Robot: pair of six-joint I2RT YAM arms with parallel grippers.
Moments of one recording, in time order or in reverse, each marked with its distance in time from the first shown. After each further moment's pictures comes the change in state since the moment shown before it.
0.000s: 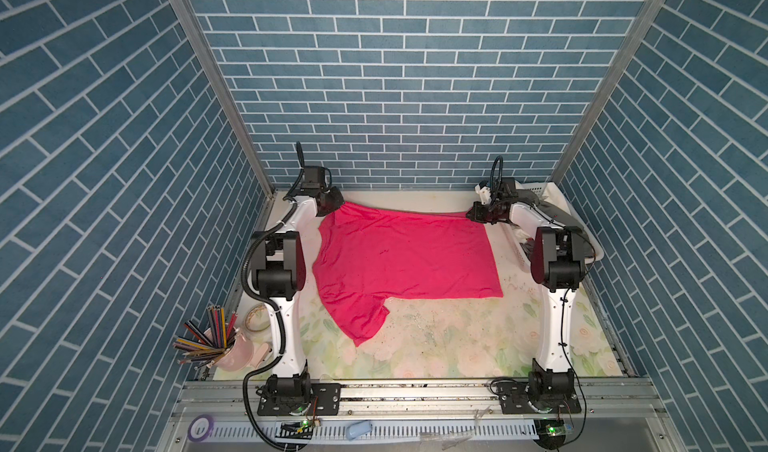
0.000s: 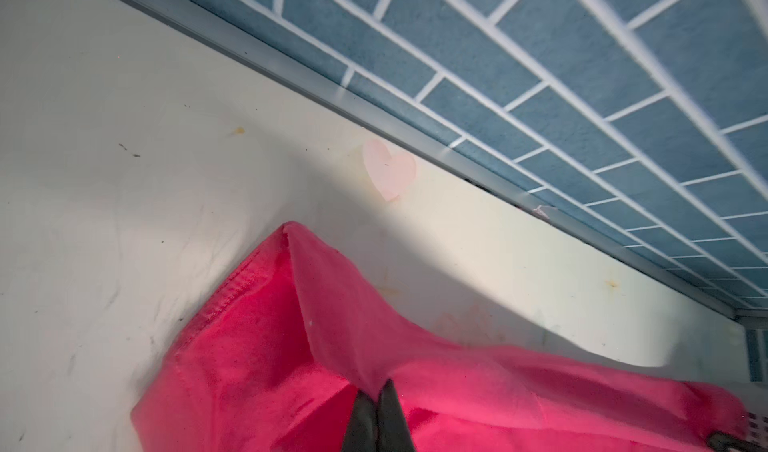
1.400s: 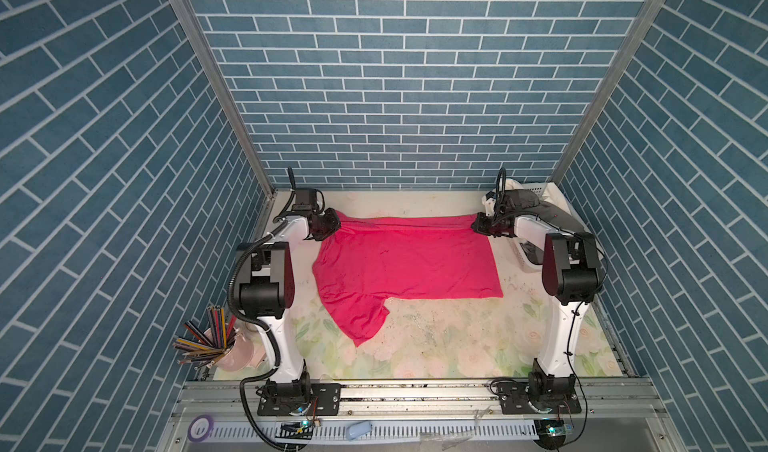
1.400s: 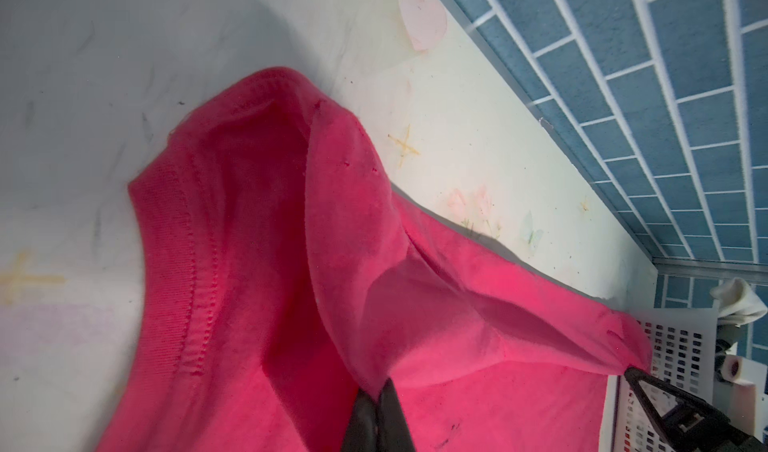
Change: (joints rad) left arm 0.033 -0.201 -0.394 0.083 0.162 -0.083; right arm 0.011 -0.200 -0.336 0.167 0.099 0.111
